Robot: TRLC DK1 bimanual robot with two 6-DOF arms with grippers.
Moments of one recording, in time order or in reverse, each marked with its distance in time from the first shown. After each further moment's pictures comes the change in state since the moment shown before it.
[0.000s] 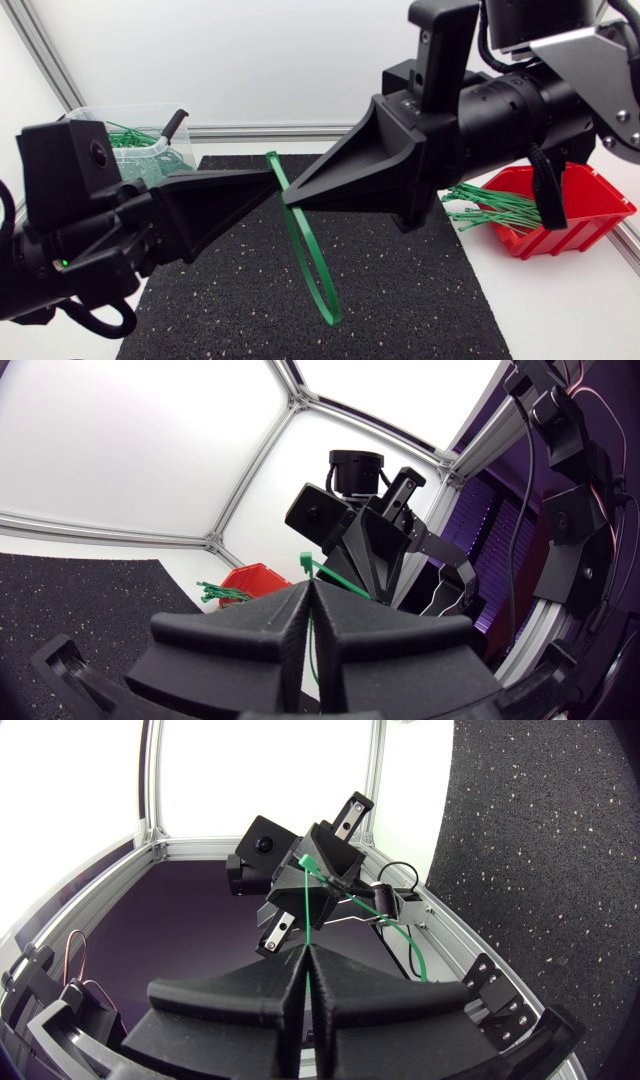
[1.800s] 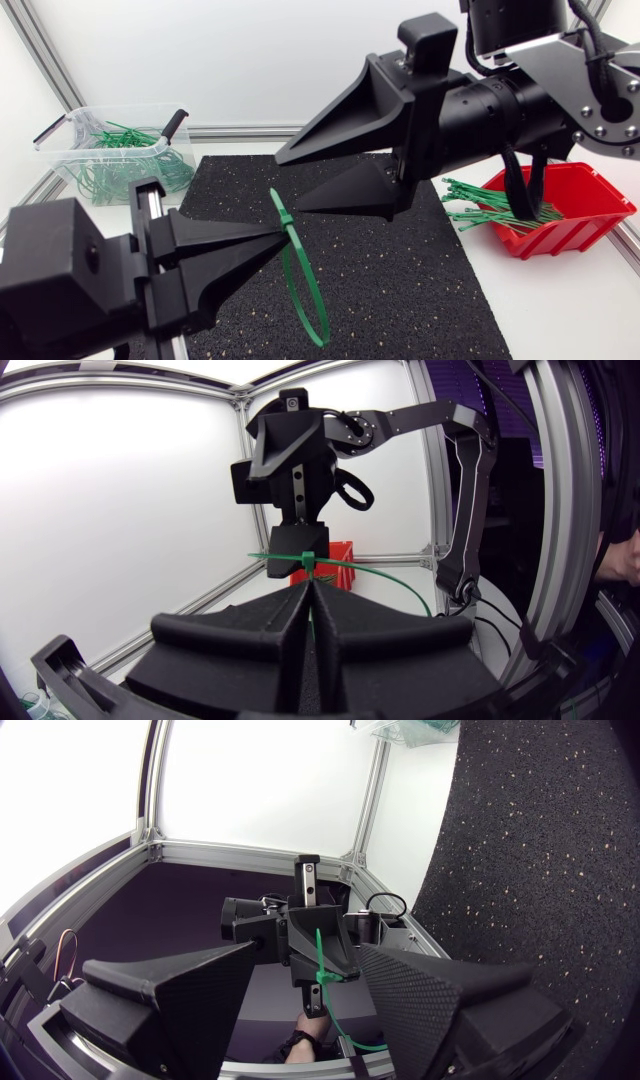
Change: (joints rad) left arm -0.267 -0.117 -0.015 -0.256 -0.337 0.773; right arm -0.039 0.053 0.008 0.018 0.013 -0.138
